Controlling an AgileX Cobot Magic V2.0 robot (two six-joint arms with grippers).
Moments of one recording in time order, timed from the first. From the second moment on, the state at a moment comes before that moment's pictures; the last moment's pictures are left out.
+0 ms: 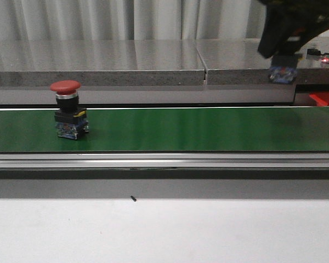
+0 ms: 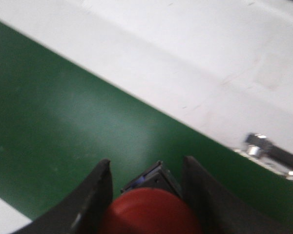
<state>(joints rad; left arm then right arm) 0.12 0.59 -0.60 -0.33 0.59 0.29 0.07 1.67 -1.48 0.33 0.92 -0.39</state>
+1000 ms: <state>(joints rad) 0.12 0.59 -0.60 -0.33 0.59 0.29 -0.47 2.17 -1.99 0.36 0.91 -0.39</state>
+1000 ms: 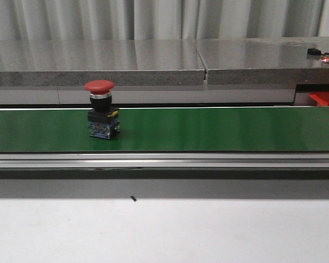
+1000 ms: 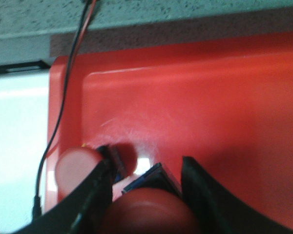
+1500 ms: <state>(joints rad) 0.12 0.59 -0.60 -0.33 0.59 0.29 -0.47 2.34 -2.09 0.36 0.91 -0.39</state>
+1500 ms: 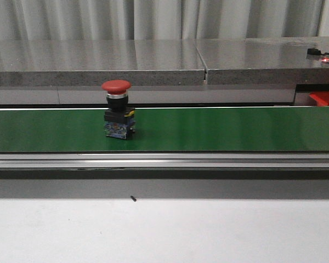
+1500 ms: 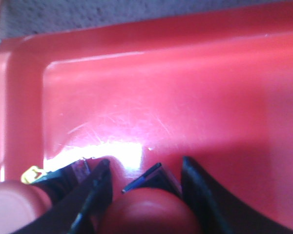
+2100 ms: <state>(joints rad) 0.12 0.59 -0.60 -0.33 0.59 0.29 -0.47 2.38 -2.09 0.36 0.91 -0.39</state>
